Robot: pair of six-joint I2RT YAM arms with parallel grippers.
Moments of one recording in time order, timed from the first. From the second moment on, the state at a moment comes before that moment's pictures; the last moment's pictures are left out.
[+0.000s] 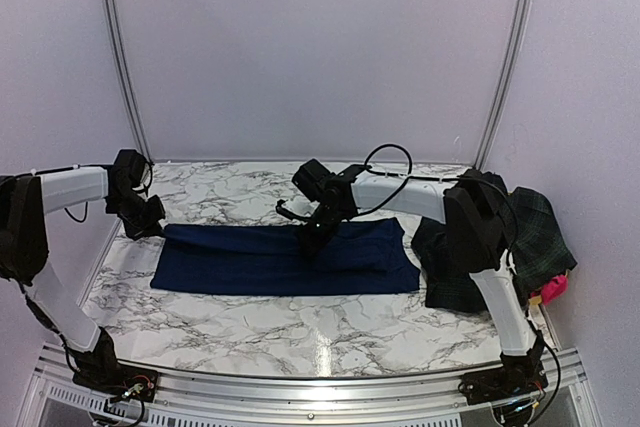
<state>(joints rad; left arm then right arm) -0.03 1.61 1.07 -0.65 0.09 -0.53 0.83 2.35 1.97 -0.79 -0.14 -0.05</state>
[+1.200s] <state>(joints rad) -0.24 1.70 1.16 -0.49 0.20 -0.27 0.69 1.95 1.41 -0.76 -0.22 0.23</state>
